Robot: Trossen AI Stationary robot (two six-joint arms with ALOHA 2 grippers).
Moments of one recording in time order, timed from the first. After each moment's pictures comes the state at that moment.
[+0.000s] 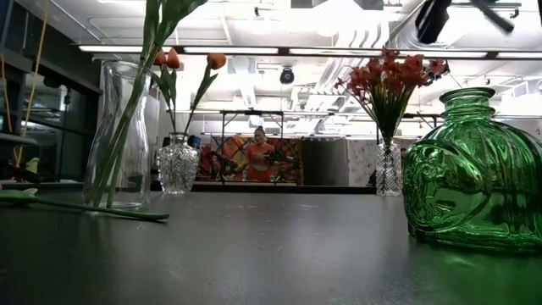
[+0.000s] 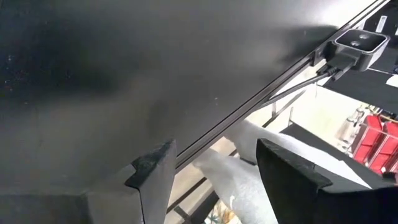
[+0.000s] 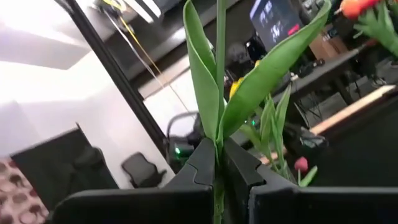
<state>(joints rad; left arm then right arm) -1.04 1.49 0.73 -0.14 -0.22 -2.15 0.57 1.30 0.40 1.25 0.56 0.42</state>
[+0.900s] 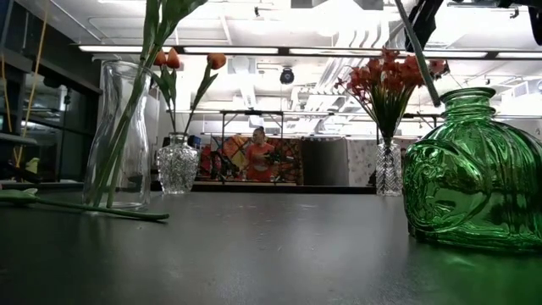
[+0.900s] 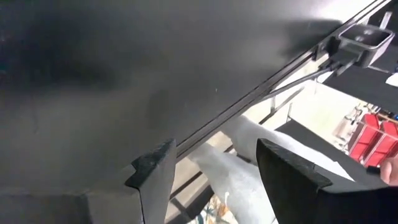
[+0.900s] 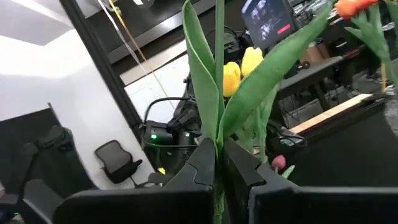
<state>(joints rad) -1.04 1.49 0.73 -0.12 -0.19 -2.17 0.55 1.42 0.44 1.28 0.57 0.34</state>
